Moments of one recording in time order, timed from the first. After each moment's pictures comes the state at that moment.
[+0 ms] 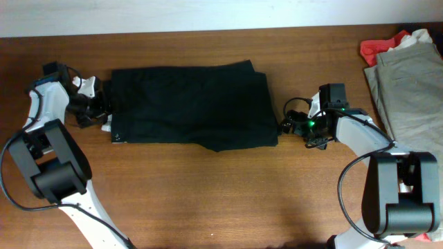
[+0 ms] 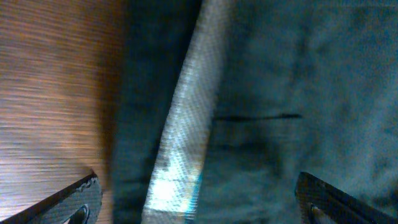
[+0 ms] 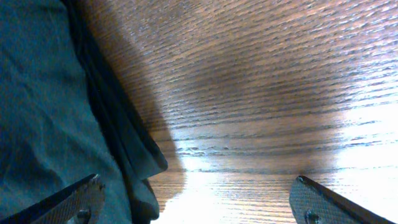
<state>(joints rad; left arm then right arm) 0.37 2.28 1.77 -0.98 0.40 0.12 -0.02 1.78 1.01 -0.50 -0.35 0.38</state>
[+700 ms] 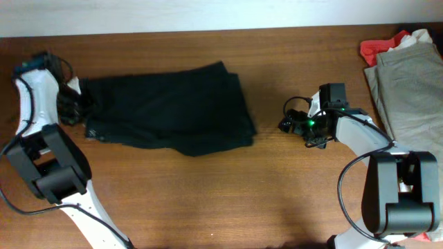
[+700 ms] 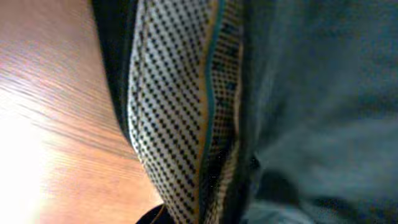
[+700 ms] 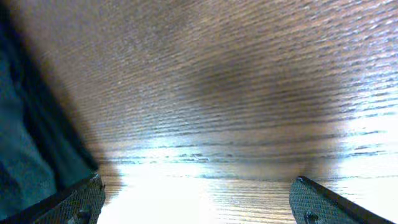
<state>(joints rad) 0.37 2.27 1.99 -1.33 0.16 -0.12 -0.02 1.79 1.01 -0.48 -0.35 0.38</state>
